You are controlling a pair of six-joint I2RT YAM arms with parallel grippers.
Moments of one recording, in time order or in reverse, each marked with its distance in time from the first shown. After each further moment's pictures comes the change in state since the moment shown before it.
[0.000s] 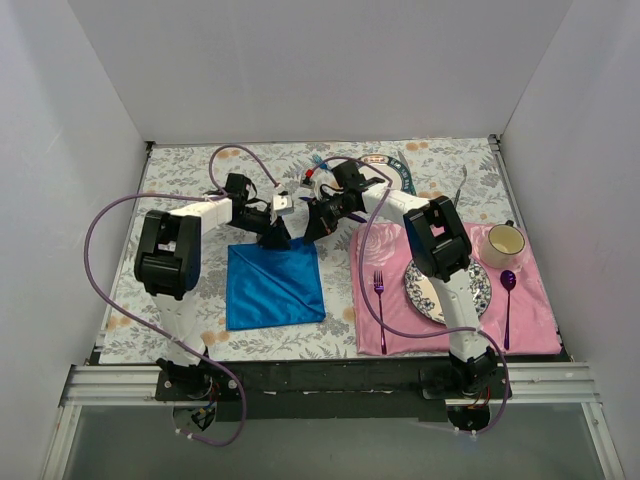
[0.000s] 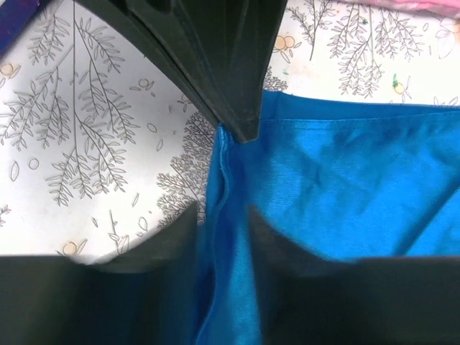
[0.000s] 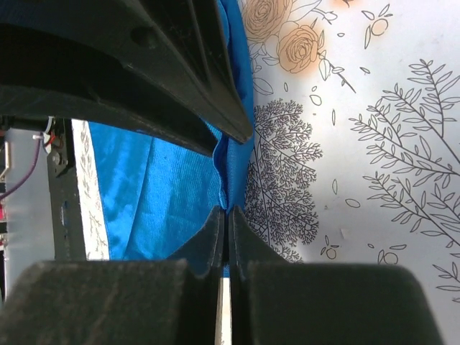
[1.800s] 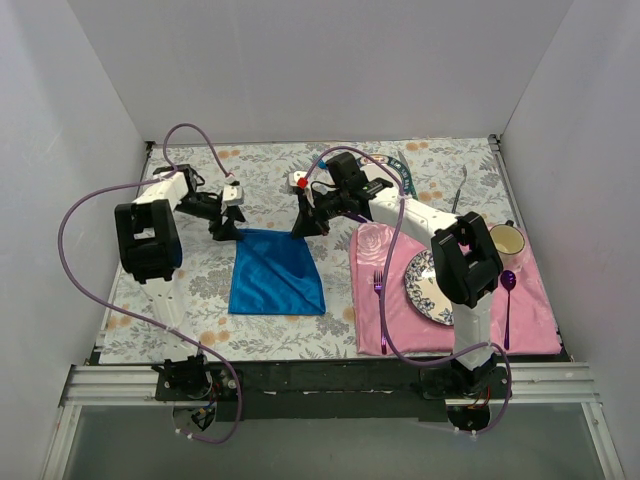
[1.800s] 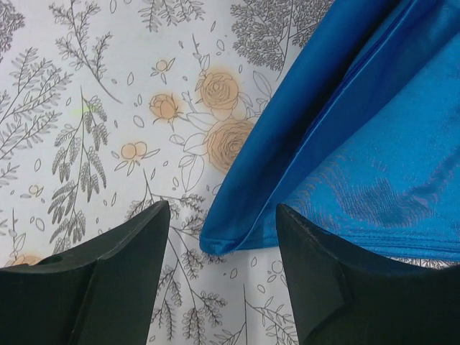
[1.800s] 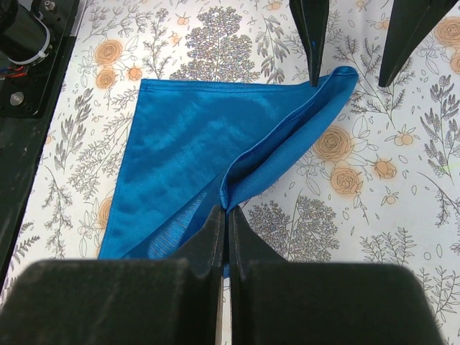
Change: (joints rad) left arm 0.322 0.171 0.362 -0.629 -0.019 0.614; right arm 0.107 -0.330 -0.181 0.102 0.016 -0.422
